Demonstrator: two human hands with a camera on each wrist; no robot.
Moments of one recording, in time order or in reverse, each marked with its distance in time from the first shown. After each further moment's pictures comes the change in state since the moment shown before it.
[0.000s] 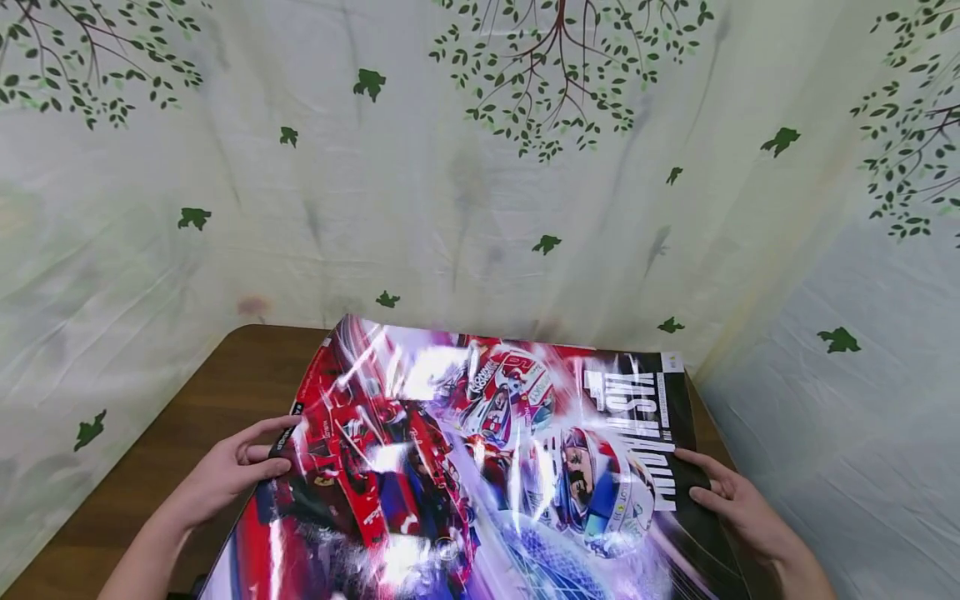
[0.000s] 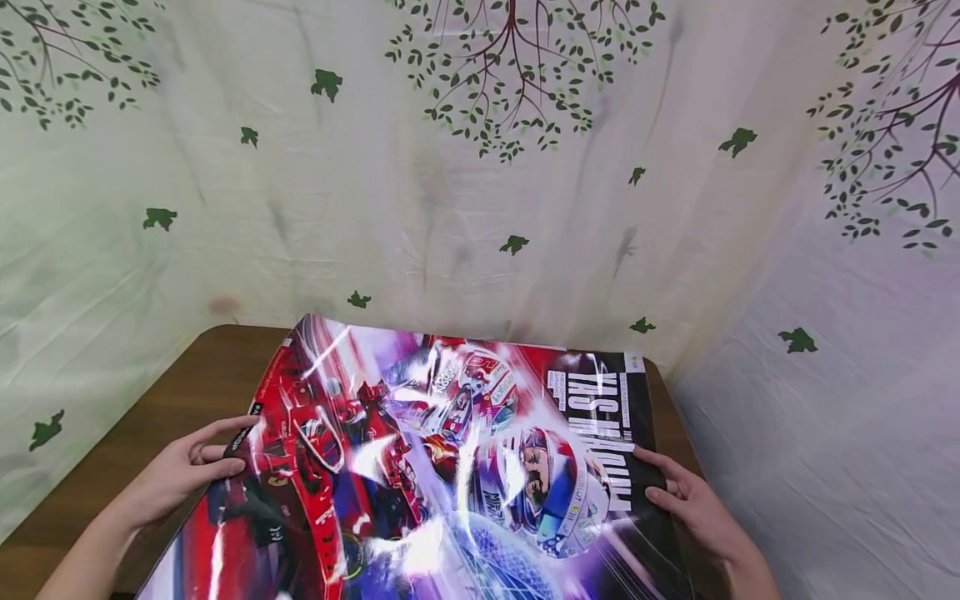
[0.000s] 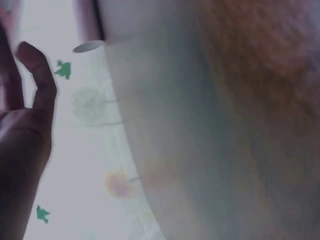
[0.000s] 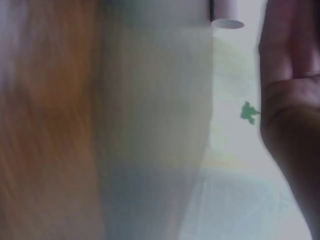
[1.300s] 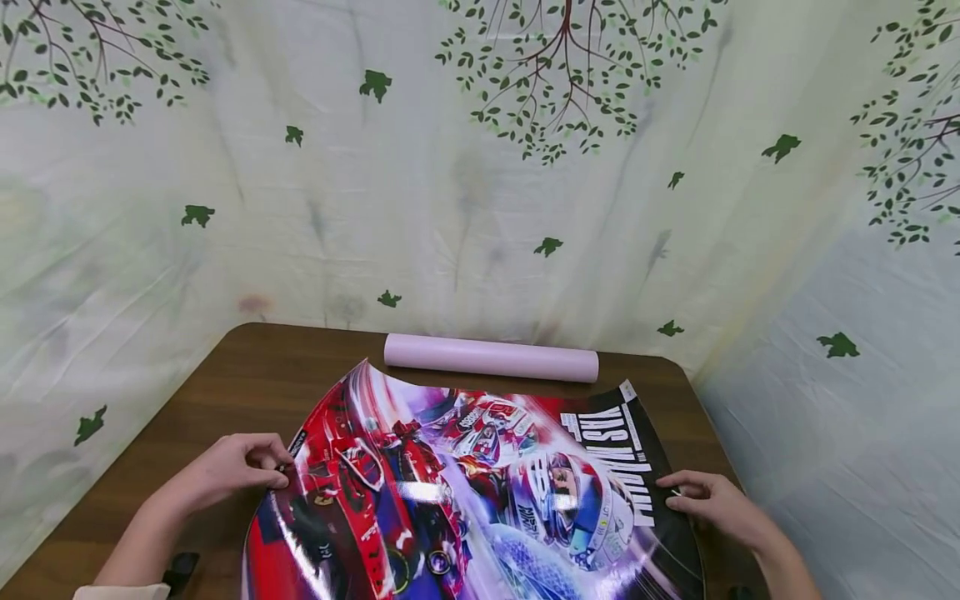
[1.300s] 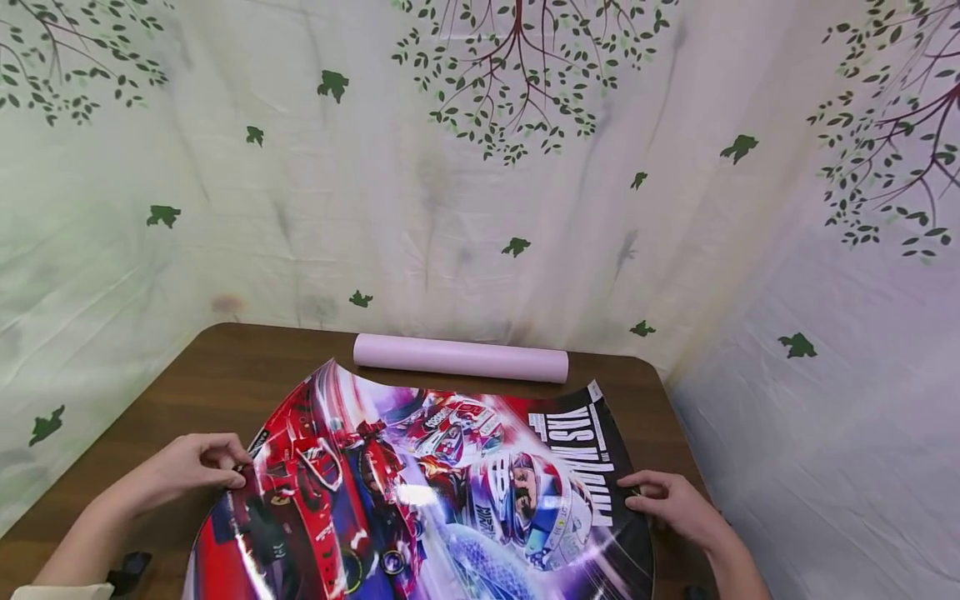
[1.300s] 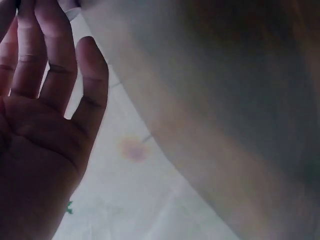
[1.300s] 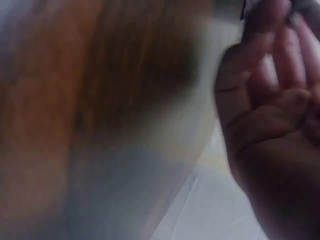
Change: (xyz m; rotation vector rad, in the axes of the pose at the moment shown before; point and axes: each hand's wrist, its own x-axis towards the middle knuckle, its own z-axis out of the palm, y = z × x) left_hand 0.009 0.001 -0.013 0.533 0.011 -0.013; right_hand 0.023 0.011 -0.001 -0.456 0.111 0.113
